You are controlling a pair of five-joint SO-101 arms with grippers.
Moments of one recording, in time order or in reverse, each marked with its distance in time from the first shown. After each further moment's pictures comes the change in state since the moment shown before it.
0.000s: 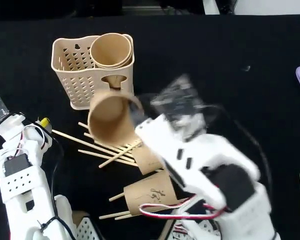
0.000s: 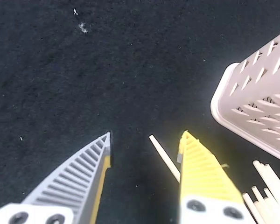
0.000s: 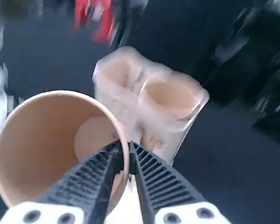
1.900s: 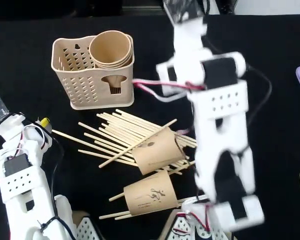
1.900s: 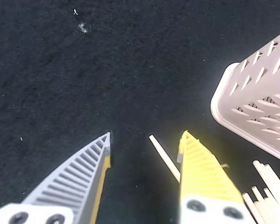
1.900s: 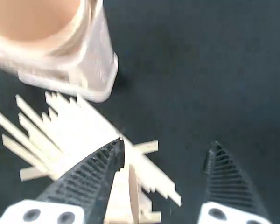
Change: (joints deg) left arm 0.0 0.0 0.0 0.0 0.0; right arm 19.2 46.0 -39.2 34.5 -1.4
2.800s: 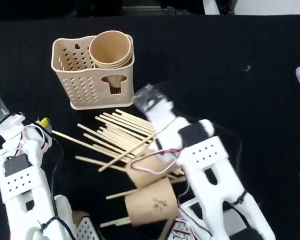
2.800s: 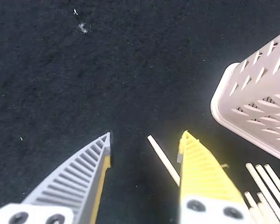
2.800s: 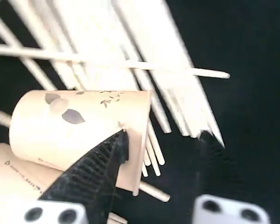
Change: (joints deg) left arm 0.0 0.0 0.0 0.0 0.0; right arm -11.2 -26.4 63.9 -21.2 16.3
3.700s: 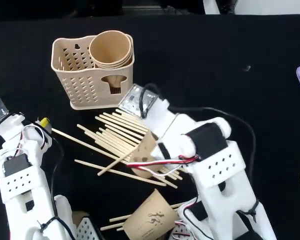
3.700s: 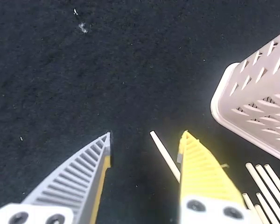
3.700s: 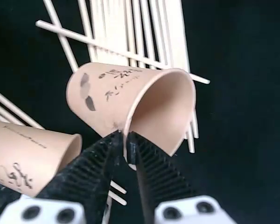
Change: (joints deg) left arm 0.0 0.0 0.0 0.0 0.0; right arm -0.2 -3.1 -24.5 22.8 7.5
